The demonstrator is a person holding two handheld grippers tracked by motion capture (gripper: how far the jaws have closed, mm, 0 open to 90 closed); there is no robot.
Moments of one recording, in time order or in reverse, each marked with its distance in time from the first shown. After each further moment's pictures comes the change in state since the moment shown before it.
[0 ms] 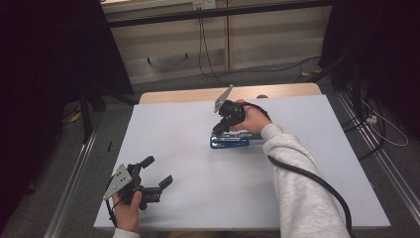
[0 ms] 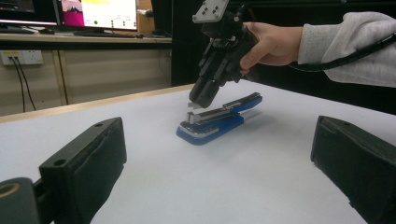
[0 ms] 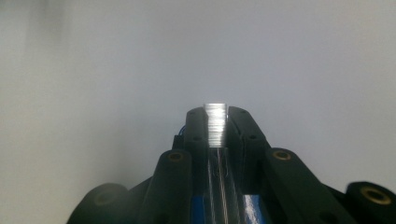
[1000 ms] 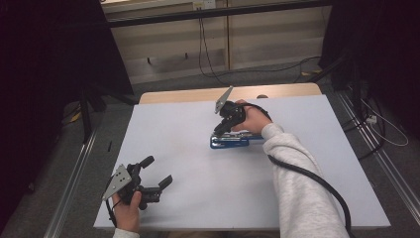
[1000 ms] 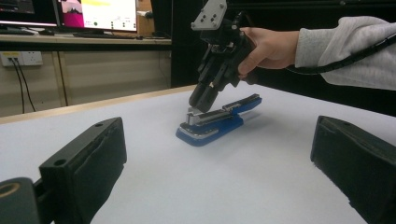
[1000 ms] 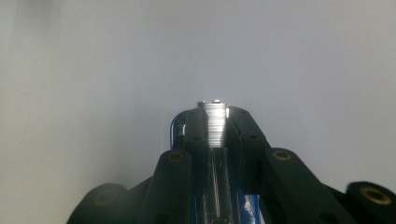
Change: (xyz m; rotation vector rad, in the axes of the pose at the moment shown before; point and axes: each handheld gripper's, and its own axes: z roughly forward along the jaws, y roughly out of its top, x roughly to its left) left arm 0.000 0.000 -0.001 -0.004 -0.002 0.002; right arm -0.004 -0.004 0.003 0.028 0.003 -0.020
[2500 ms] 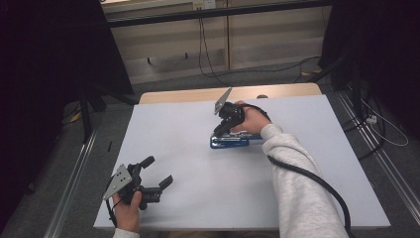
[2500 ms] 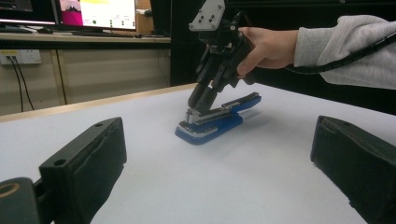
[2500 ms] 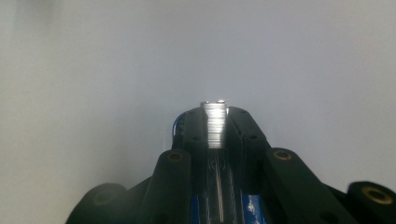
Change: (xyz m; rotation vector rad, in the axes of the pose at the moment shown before) left arm 0.000 0.000 0.001 0.010 0.001 0.006; right arm 0.000 -0.001 0.005 -0.003 0.008 0.012
